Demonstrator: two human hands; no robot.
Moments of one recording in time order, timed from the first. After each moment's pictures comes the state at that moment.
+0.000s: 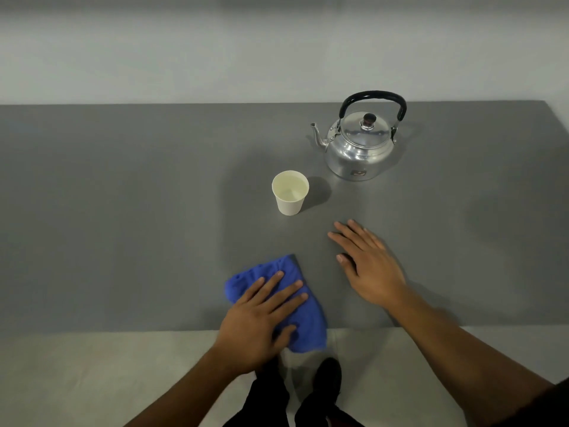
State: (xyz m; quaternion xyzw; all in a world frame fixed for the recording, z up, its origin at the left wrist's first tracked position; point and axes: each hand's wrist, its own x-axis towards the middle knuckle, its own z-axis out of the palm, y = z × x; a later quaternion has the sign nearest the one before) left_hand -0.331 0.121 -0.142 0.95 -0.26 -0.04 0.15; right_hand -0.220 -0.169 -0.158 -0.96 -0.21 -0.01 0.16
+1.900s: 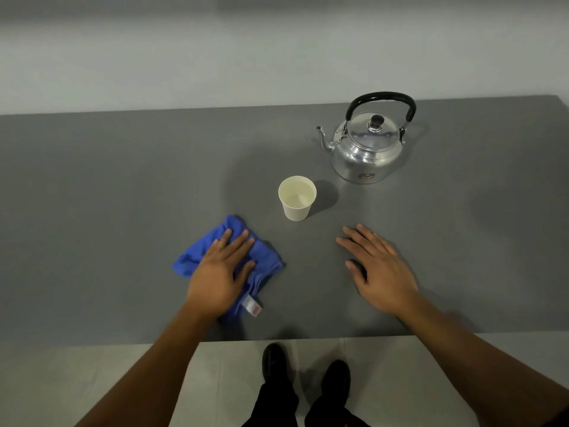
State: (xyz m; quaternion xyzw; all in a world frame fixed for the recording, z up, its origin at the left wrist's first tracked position) left_hand -0.247 0.196 -0.140 0.97 -0.09 -0.03 0.22; right_hand -0.225 -0.168 -0.162 -0.97 -0.21 -0.04 0.15
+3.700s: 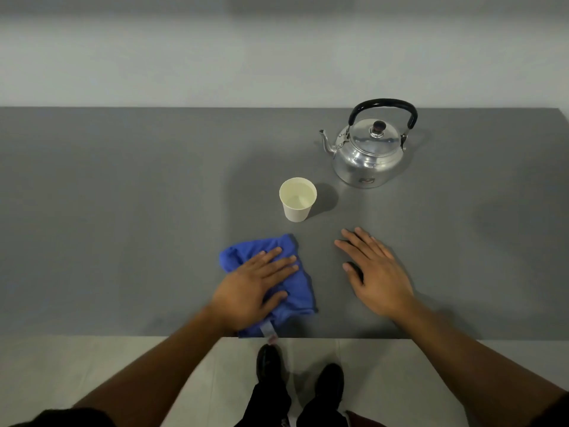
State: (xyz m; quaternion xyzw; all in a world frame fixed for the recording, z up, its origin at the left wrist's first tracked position) left_hand -0.262 0.154 -0.140 0.94 -0.29 -0.10 0.17; right_hand -0.225 -0.171 -0.160 -0.96 -0.21 -0.04 0.15
